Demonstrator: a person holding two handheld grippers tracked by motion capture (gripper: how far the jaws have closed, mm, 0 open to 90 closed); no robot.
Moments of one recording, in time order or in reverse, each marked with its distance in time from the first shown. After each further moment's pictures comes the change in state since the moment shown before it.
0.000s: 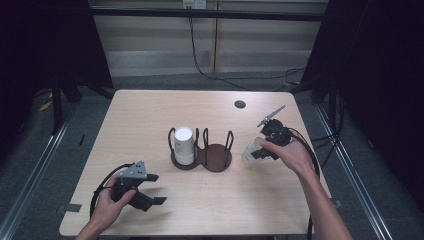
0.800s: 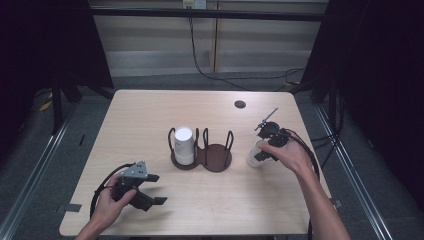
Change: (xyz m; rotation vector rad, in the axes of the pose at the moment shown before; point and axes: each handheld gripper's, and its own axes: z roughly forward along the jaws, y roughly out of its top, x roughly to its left) left arm 0.002 -0.001 0.003 0.012 -0.007 -0.004; right arm -0.003 0.002 0.015 0.136 -0.086 -0.027
